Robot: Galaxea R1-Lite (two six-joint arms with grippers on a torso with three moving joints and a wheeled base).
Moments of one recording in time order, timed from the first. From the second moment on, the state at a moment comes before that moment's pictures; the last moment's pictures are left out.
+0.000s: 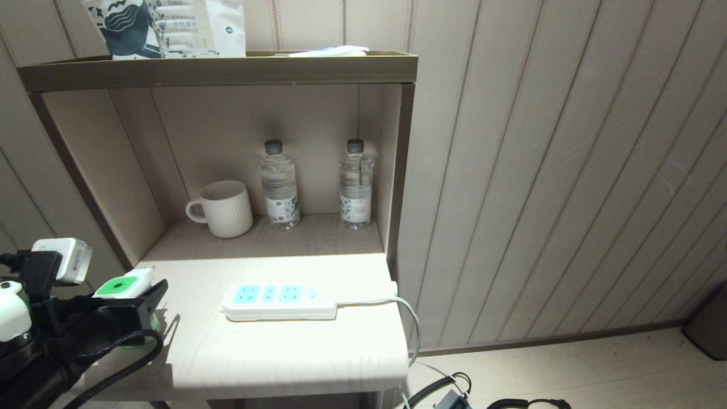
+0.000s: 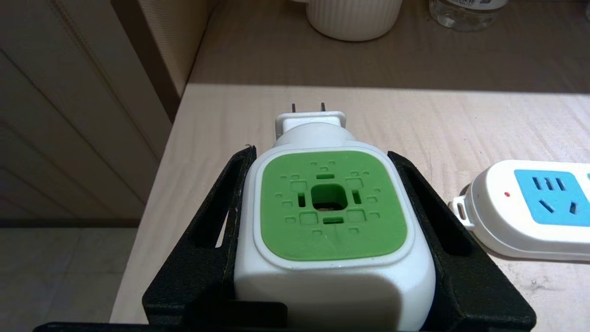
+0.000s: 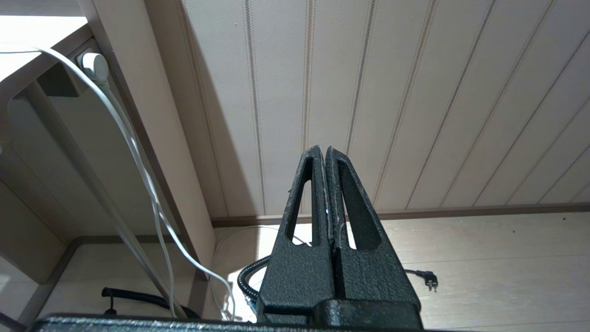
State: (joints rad) left arm -0.26 1.34 -0.19 -0.86 0.29 -0.10; right arm 0.00 0.01 0.00 0.01 0.00 0.02
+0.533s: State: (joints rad) left arm -0.26 1.22 -0.27 -0.66 0.29 -0.10; right arm 0.00 0.01 0.00 0.01 0.00 0.02
